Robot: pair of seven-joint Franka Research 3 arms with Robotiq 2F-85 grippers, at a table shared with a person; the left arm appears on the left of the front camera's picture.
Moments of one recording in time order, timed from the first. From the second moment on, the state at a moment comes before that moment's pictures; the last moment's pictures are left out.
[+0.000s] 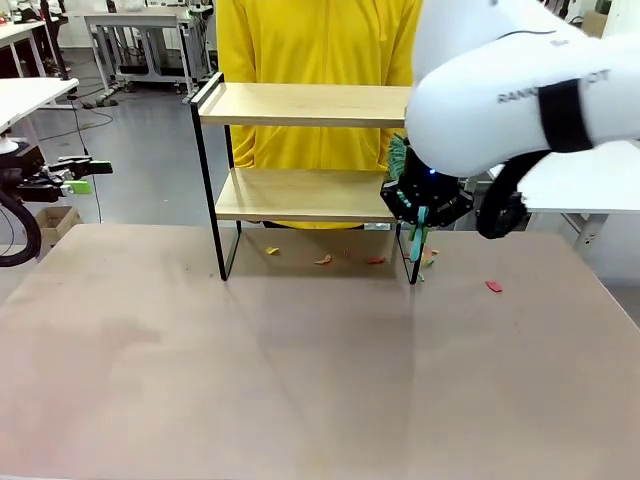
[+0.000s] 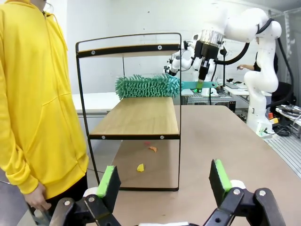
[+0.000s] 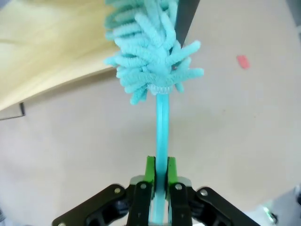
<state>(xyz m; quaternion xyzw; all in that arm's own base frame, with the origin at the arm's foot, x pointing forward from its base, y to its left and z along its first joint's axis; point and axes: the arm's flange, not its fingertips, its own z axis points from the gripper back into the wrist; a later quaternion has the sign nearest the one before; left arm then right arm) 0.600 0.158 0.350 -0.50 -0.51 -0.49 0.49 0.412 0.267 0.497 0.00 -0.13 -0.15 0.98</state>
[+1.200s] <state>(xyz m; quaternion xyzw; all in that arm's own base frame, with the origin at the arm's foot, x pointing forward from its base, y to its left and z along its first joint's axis) 0.600 0.158 0.350 -0.50 -0.51 -0.49 0.49 0.354 0.188 0.562 0.09 -0.16 0.17 0.97</state>
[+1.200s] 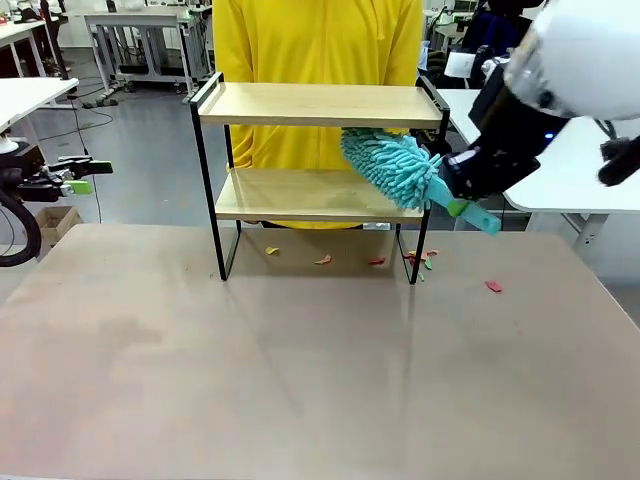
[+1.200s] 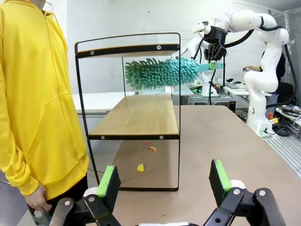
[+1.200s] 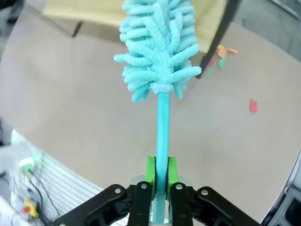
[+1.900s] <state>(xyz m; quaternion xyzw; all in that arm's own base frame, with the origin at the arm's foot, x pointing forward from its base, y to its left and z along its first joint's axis) 0.600 0.158 0.350 -0.50 -0.51 -0.49 0.49 0.323 0.123 0.521 0.13 0.05 0.45 0.88</state>
